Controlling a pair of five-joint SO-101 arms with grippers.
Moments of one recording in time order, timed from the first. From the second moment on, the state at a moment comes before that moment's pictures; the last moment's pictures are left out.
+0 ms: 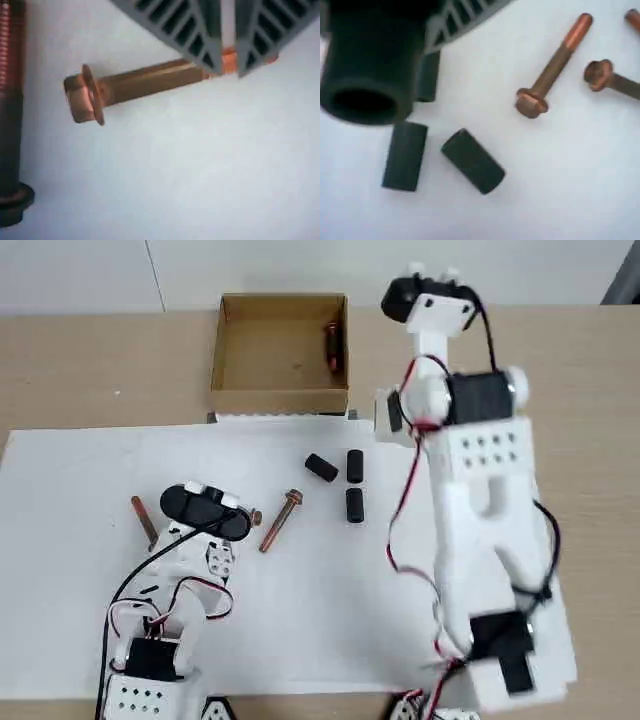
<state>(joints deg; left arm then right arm) 3.3 -93.9 96.5 43.2 -13.2 -12.9 -5.9 -20.8 95.7 -11.1</state>
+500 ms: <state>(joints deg) 1.1 -93.8 69.6 66.8 -13.2 -11.9 -39.7 15.9 94.4 -15.3</state>
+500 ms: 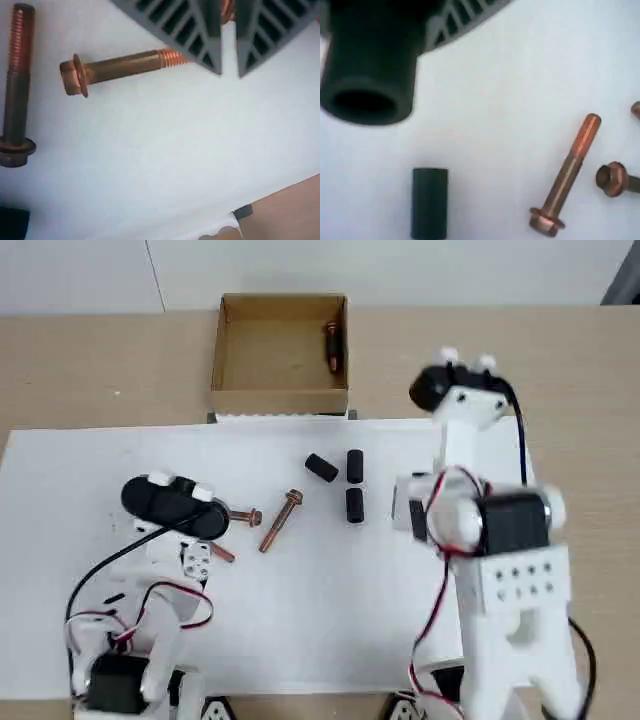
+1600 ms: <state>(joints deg) 16.0 -17.2 9.8 88.5 0.6 1.3 -52.7 30.7 90.5 -15.7</state>
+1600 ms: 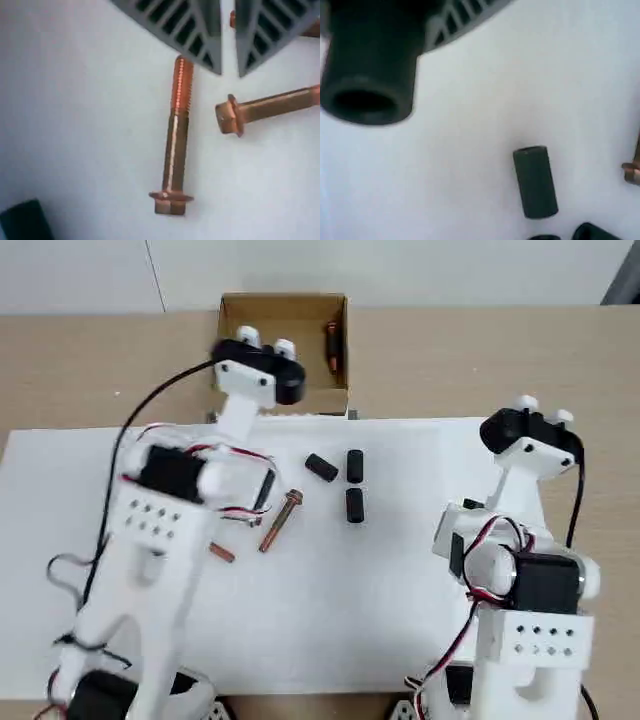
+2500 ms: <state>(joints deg) 17.8 17.9 -4.7 88.4 -4.8 1.3 -52.7 30.7 90.5 -15.7</state>
